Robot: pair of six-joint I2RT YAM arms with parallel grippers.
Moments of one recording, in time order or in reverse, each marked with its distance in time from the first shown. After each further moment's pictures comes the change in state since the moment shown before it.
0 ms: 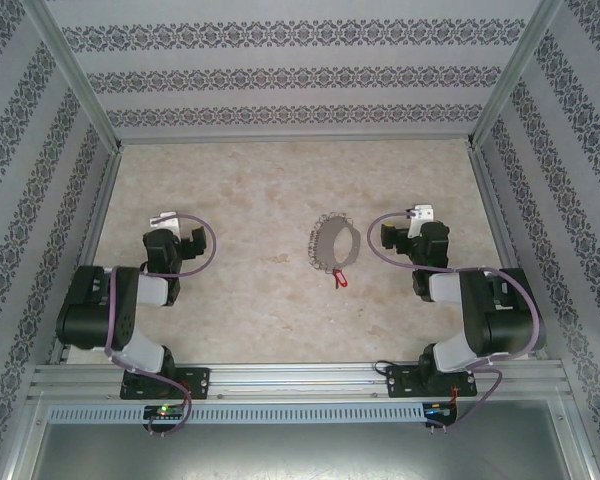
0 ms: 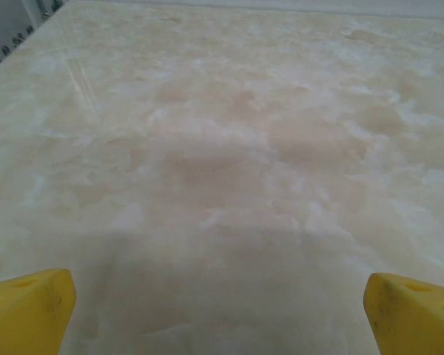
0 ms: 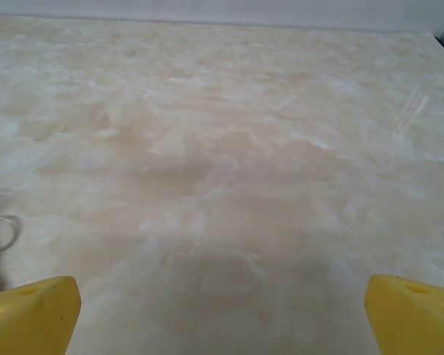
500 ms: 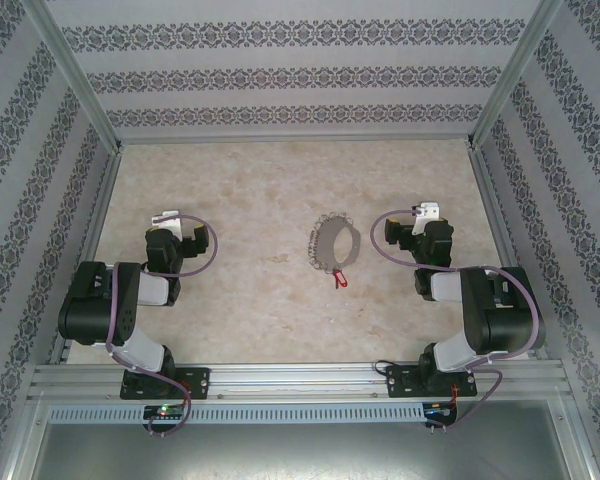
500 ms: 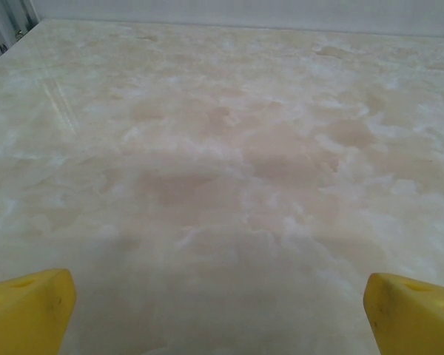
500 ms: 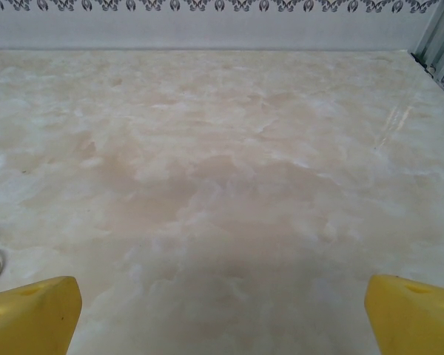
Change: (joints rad) left arm 0.001 0.009 0.000 0.070 0.047 0.014; right arm -0.013 0.003 0.003 0.053 0.001 0.019
